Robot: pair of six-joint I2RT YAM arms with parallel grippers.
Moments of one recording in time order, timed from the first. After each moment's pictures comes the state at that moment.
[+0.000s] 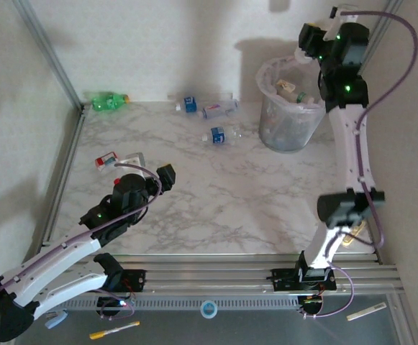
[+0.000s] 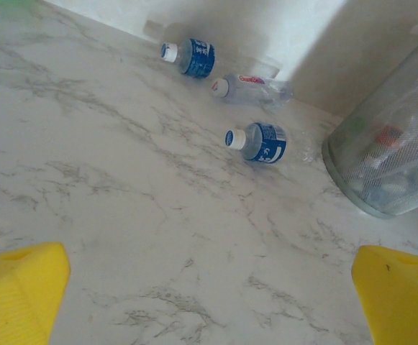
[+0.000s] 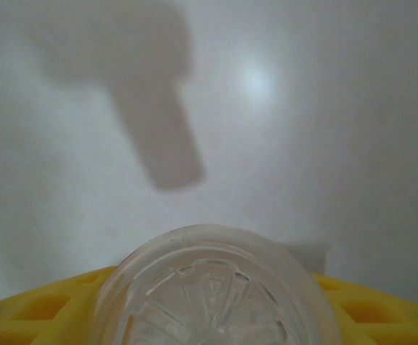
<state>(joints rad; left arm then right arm) -0.68 0.82 0.67 -0.23 -0.47 -0.67 0.07 1.88 2.34 -0.51 0.01 0.17</state>
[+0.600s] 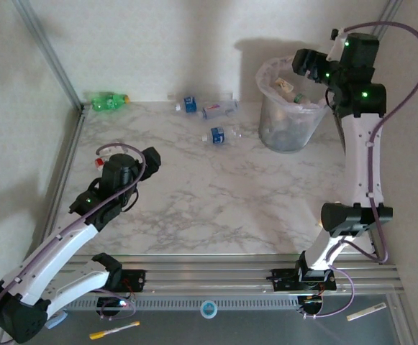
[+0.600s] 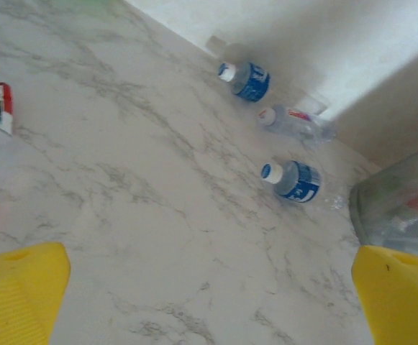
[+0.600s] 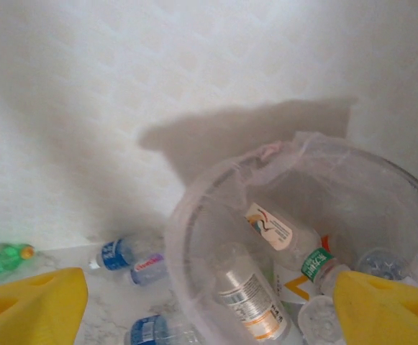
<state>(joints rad) -0.48 0.90 0.86 -0.44 -0.40 -0.82 0.04 1.72 2.29 -0.89 -0.15 0.24</state>
